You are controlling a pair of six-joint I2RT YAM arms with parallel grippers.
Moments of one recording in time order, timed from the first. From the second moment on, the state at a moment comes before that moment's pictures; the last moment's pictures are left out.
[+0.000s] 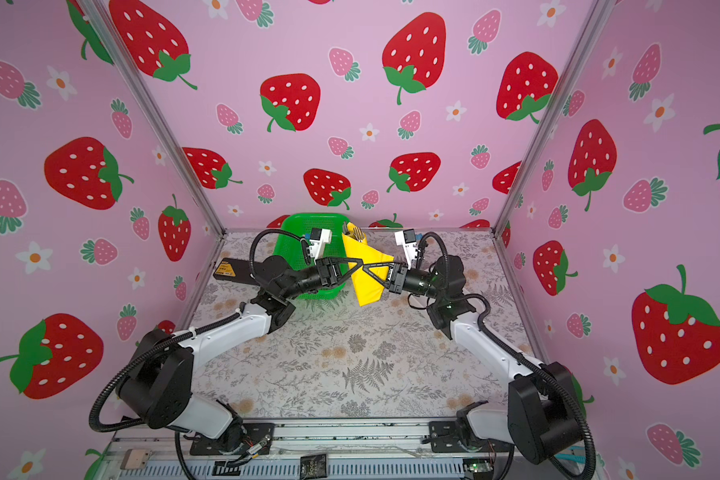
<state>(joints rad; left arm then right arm) -0.54 1.53 0.95 0.86 0.77 -1.19 0.48 1.30 0.83 0.66 -0.93 0.94</state>
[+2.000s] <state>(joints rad) -0.55 1.53 0.93 0.94 0.74 -1.19 0.48 1.30 0.83 0.67 -0.91 0.95</state>
